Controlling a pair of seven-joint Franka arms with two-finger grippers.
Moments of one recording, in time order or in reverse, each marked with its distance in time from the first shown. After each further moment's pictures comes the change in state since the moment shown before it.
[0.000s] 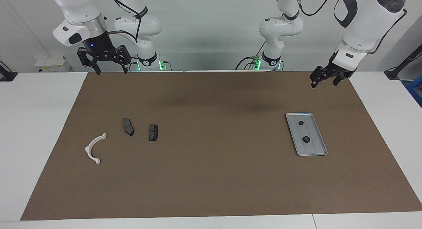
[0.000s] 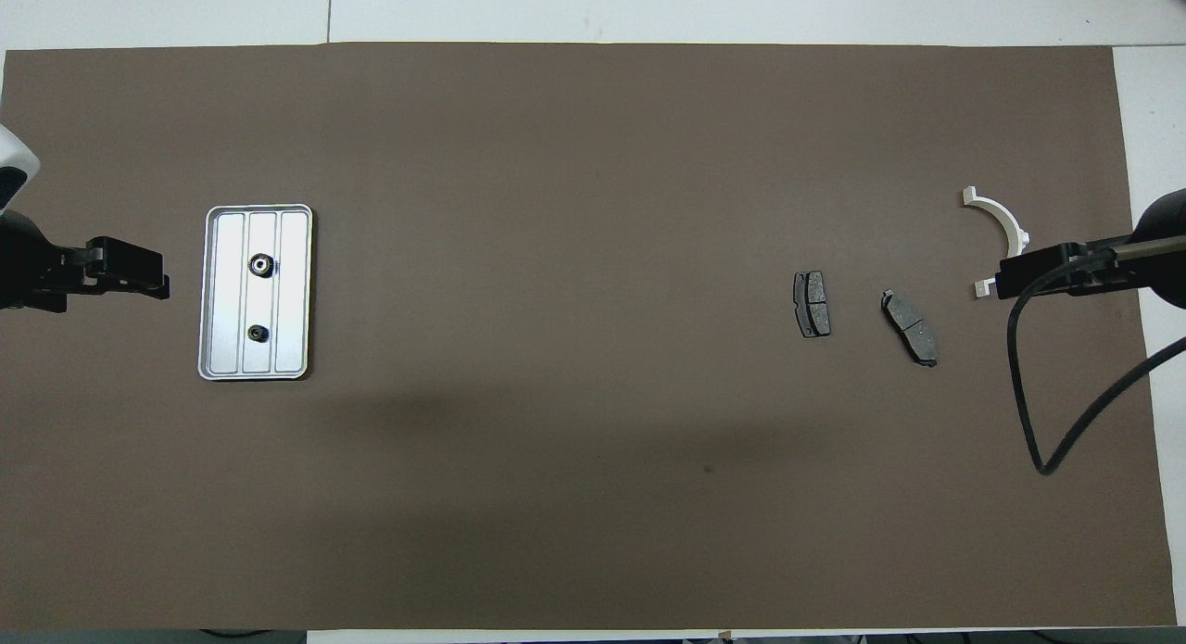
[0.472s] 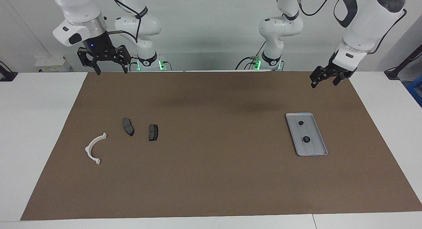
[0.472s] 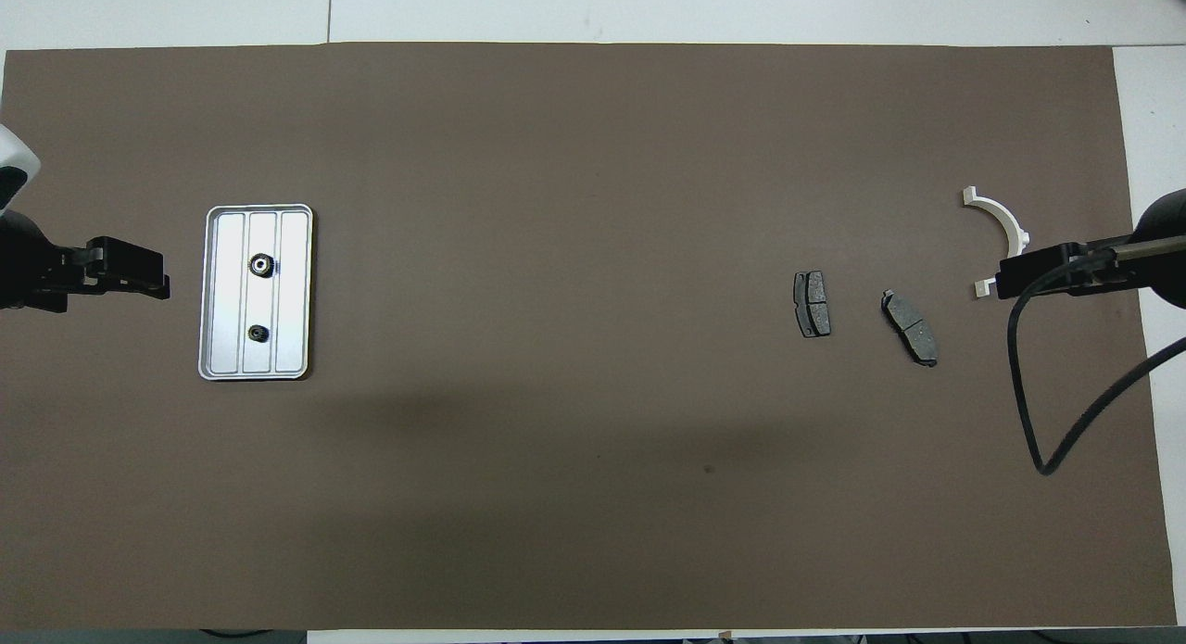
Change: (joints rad) left arm 0.000 0.000 0.002 0.000 0.000 0.001 0.000; right arm 0.000 0.000 0.000 0.000 0.000 0.000 0.000
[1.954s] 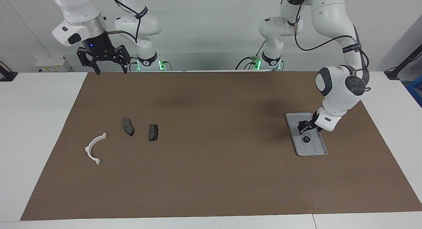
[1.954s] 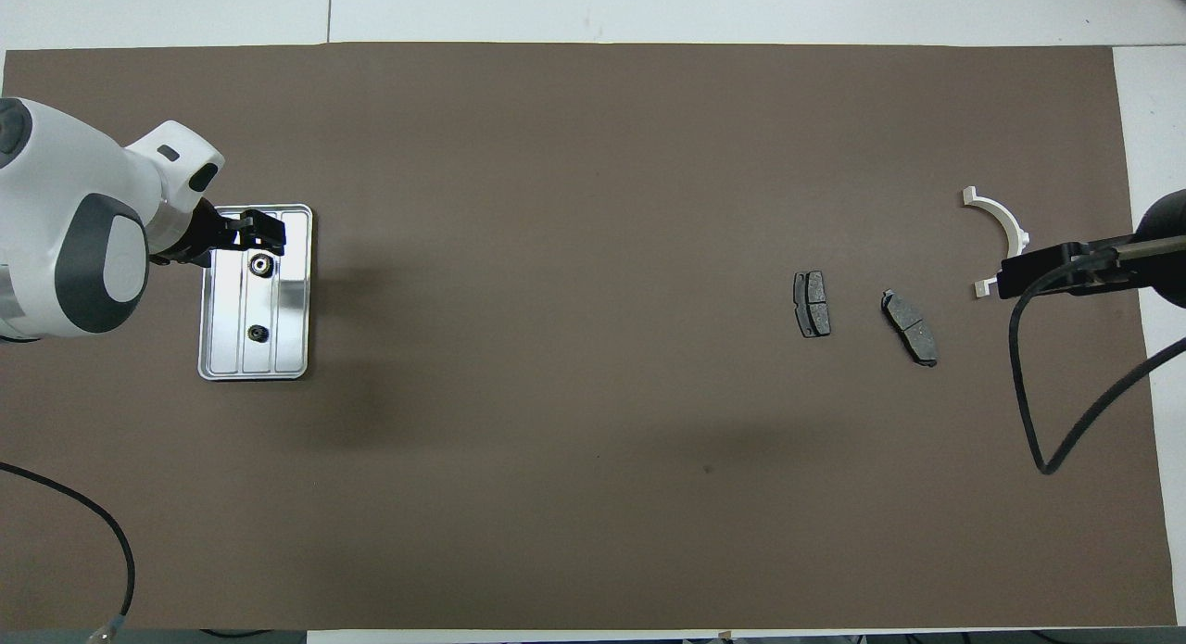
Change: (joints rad) left arm 0.015 0.340 0.011 -0.189 0.000 0.541 -0.013; right arm 0.000 0.000 -0.002 0.000 0.000 0.000 0.000
